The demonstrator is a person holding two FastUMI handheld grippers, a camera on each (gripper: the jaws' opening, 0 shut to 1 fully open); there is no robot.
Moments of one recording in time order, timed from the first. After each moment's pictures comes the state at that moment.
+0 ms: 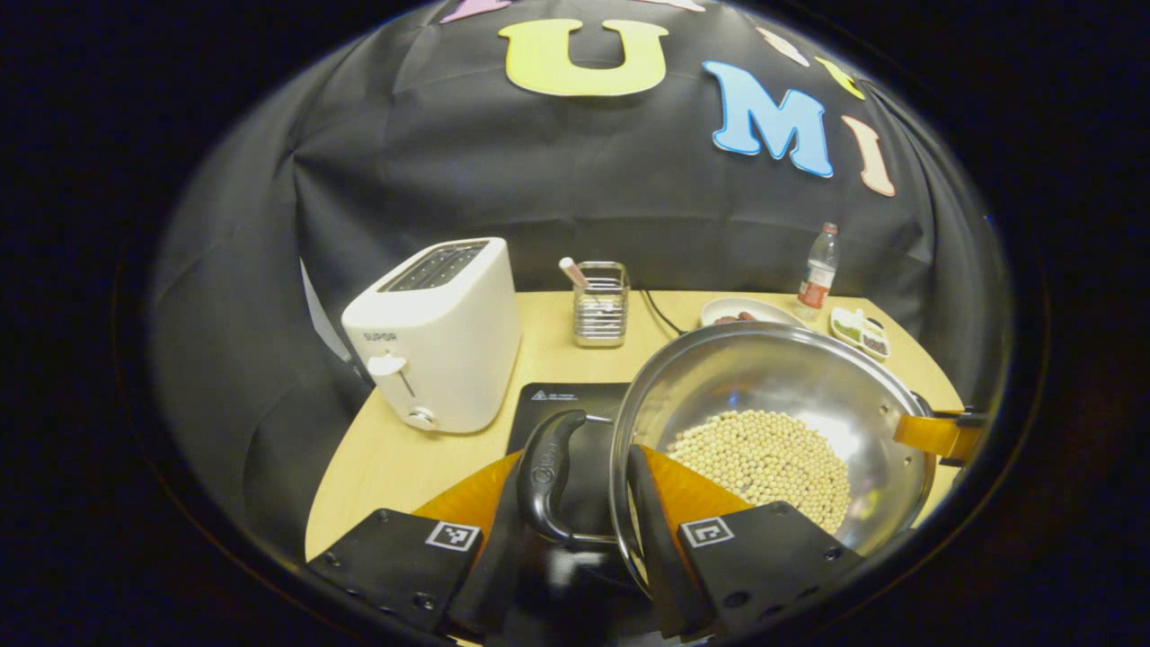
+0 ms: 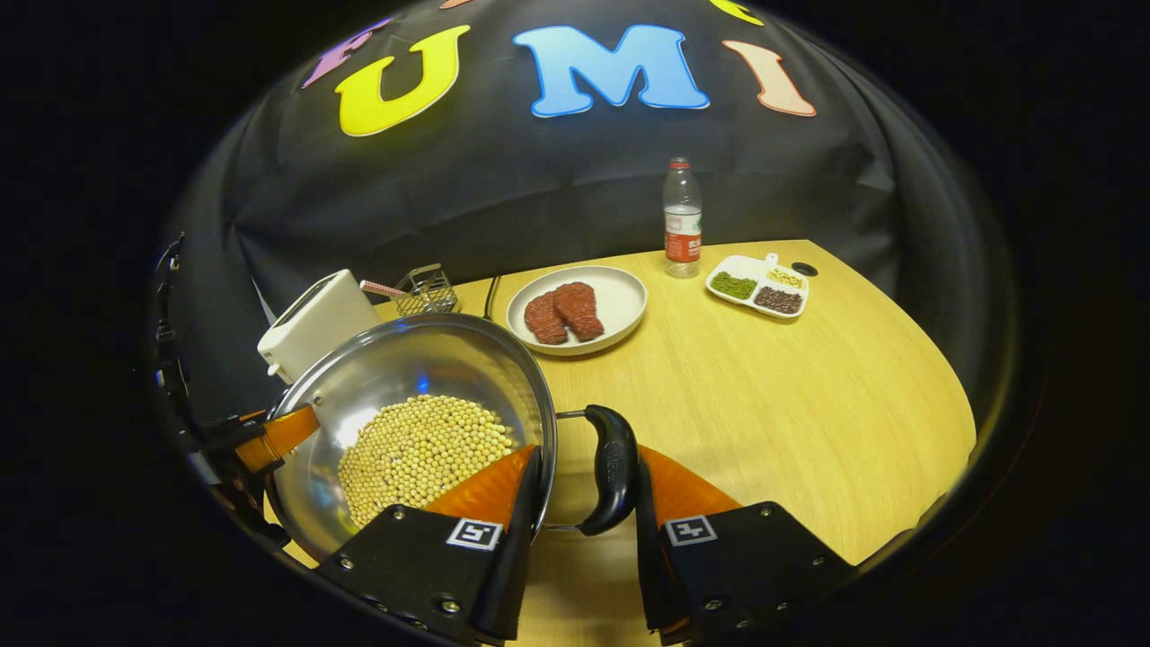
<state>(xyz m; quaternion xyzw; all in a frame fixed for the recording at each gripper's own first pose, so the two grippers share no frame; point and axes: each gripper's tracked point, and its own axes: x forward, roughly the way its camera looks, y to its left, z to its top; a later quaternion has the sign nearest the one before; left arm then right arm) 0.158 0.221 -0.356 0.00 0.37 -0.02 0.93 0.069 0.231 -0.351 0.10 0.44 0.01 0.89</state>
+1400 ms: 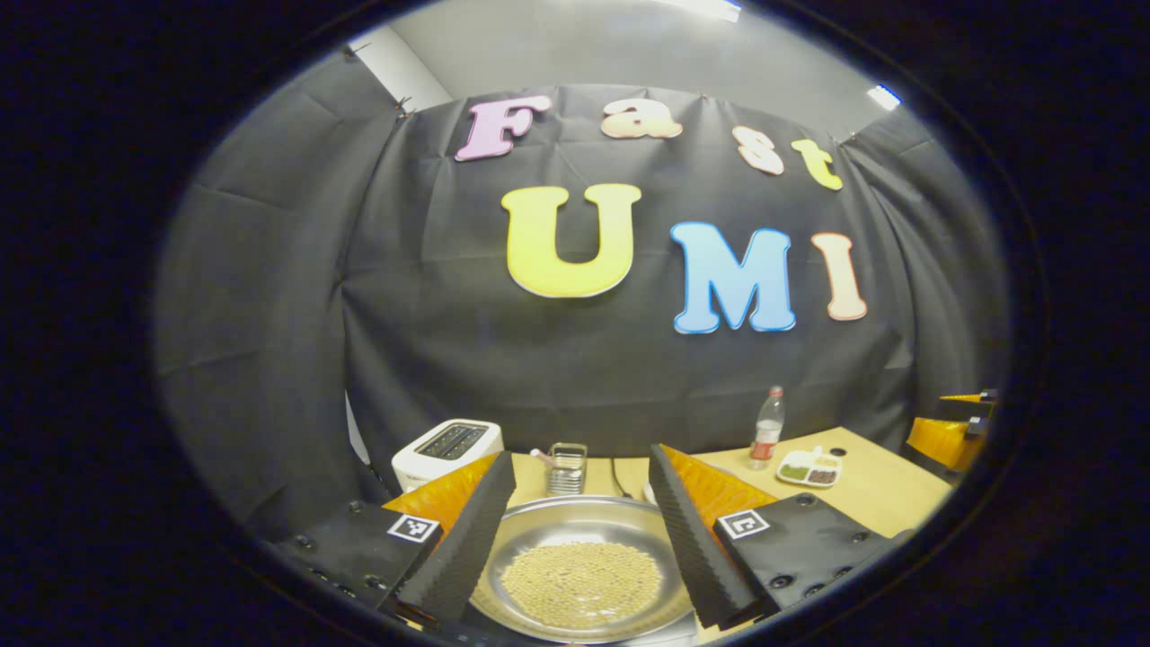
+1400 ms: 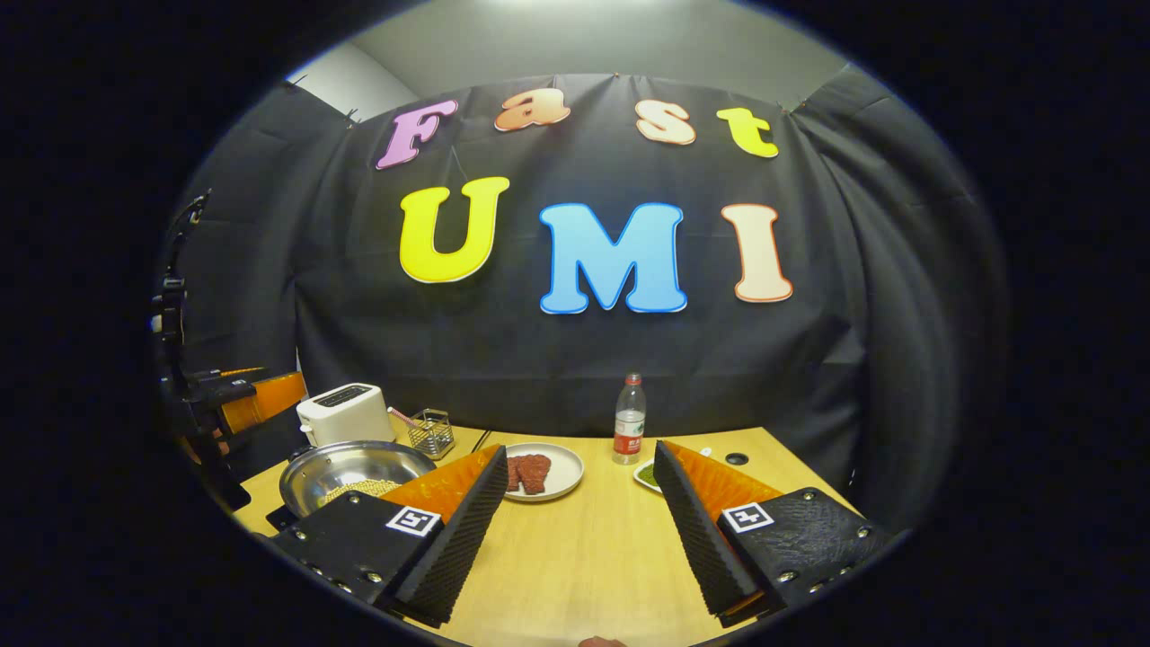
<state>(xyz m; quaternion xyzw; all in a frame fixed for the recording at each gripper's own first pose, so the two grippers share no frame) 0.117 0.104 -0.115 -0.01 0.10 0.01 0.99 0.054 0.074 -0.147 0.02 0.16 0.04 0.99</state>
